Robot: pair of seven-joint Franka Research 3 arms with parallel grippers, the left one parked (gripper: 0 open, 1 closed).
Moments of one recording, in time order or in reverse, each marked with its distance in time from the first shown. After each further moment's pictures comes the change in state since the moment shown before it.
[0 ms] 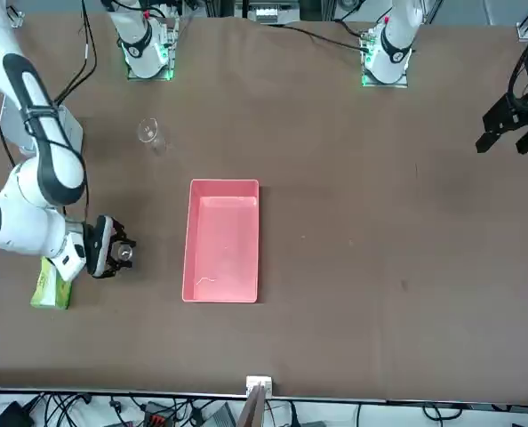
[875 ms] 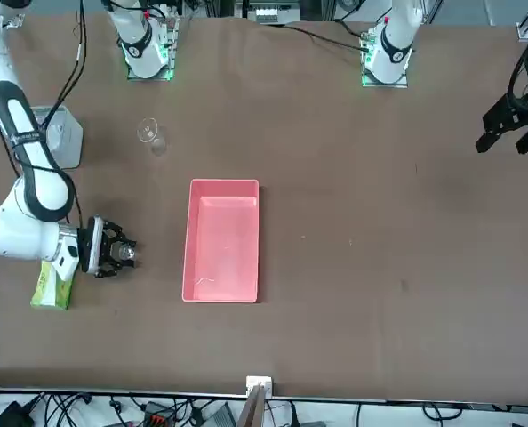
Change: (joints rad) arm -0.084 0.139 0.001 0.001 0.076 0.041 -0.237
